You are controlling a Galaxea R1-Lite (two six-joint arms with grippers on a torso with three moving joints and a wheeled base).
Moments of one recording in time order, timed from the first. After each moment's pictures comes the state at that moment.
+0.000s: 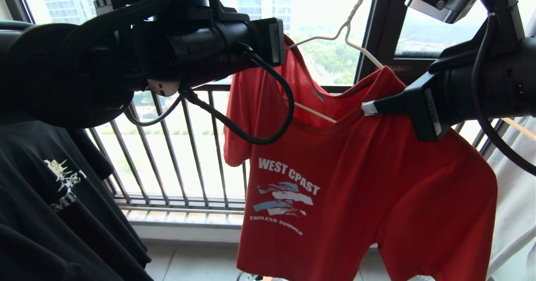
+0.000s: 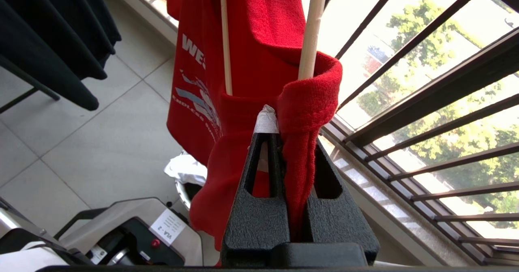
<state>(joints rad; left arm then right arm) -0.75 1.74 -1.64 -0.19 0.23 -0.11 0.70 1.51 -1.65 0.59 -0.14 -0.13</state>
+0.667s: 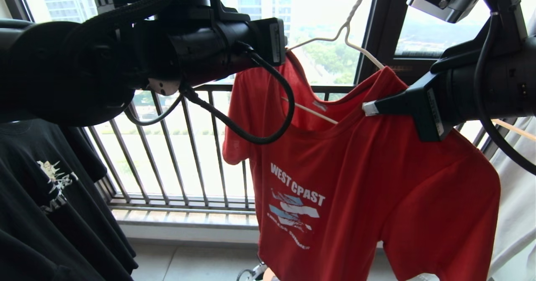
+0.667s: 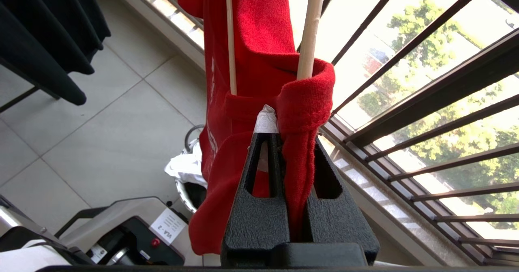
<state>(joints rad) -0.75 1.74 -1.65 -0.18 0.23 -0.12 0.70 1.51 -1.65 0.59 -0.14 -0.13</state>
